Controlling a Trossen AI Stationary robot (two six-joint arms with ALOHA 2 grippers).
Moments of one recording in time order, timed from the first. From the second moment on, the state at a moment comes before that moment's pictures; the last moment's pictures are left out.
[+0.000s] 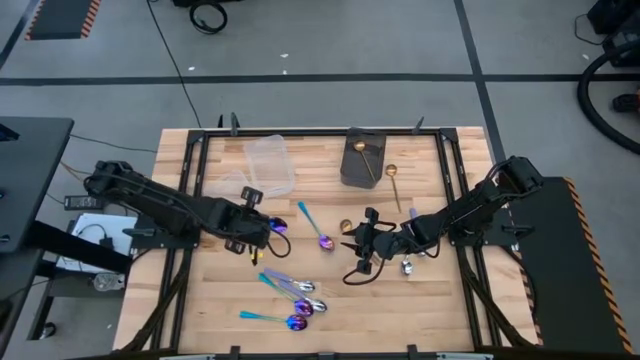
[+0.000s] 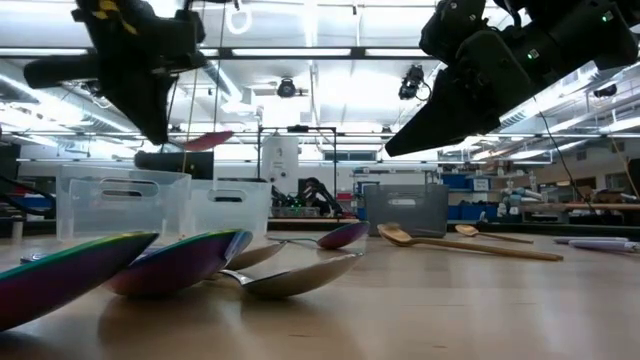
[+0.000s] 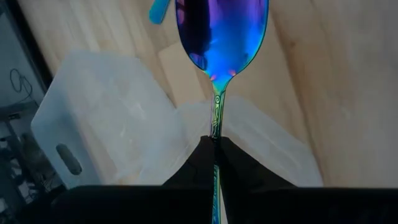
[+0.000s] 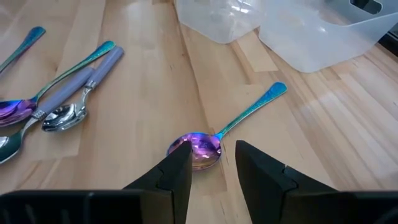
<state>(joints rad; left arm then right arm) -0.28 1.37 0.99 -1.03 -0.51 0.14 0.36 1.56 0.65 0.31 0.53 0.24</state>
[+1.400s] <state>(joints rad) 0.04 1.09 0.78 -1.10 -0.34 0.44 0.36 1.56 0.65 0.34 0.52 0.23</state>
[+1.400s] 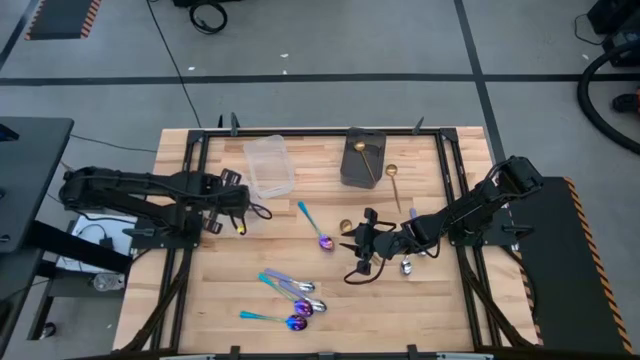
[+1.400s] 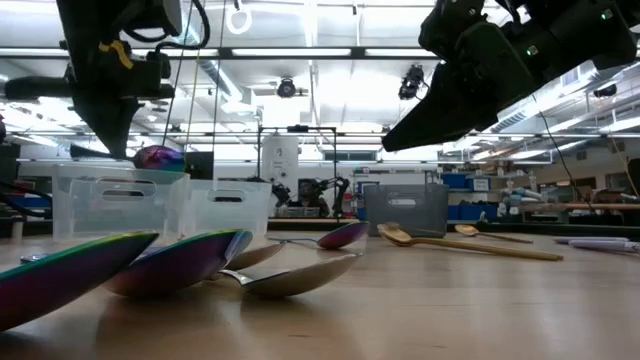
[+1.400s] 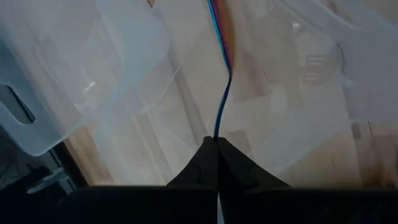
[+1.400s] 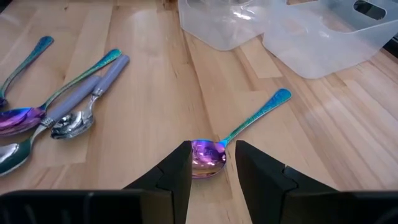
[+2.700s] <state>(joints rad) -0.12 1.17 0.76 -0.40 -0.25 0.16 0.36 1.56 0.65 0.32 0.50 0.23</state>
